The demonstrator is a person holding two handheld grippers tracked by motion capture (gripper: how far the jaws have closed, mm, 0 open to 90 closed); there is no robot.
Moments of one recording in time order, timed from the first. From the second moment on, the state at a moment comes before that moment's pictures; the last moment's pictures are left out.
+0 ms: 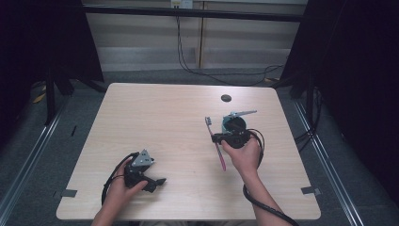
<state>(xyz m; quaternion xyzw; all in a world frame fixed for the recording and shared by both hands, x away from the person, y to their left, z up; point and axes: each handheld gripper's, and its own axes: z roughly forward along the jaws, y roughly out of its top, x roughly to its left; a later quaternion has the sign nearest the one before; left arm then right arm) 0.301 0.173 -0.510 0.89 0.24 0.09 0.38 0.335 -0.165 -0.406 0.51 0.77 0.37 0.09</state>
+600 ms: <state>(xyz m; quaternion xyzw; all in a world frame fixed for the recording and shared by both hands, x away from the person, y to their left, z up) 0.301 0.173 -0.510 0.89 0.24 0.09 0.38 0.328 -0.189 -0.390 0.49 0.75 0.43 0.10</state>
